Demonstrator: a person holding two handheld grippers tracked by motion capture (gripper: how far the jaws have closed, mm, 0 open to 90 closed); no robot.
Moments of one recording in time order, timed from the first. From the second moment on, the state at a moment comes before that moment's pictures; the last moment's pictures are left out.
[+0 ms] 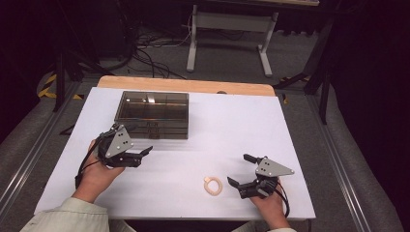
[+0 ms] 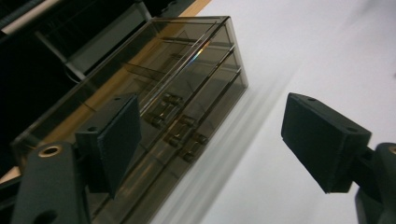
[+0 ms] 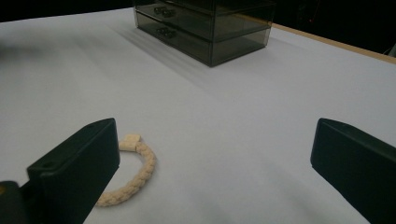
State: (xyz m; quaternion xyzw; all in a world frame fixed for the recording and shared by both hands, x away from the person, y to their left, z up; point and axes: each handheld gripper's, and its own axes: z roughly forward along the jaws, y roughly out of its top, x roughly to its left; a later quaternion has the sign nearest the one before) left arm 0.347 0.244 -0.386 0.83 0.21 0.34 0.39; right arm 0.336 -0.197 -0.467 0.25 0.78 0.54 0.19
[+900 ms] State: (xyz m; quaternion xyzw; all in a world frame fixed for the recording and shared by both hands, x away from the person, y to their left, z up) left arm 0.343 0.212 -0.397 0.82 0.15 0.51 0.21; right arm 0.336 -0.195 -0.468 0.24 0.78 0.54 0.20
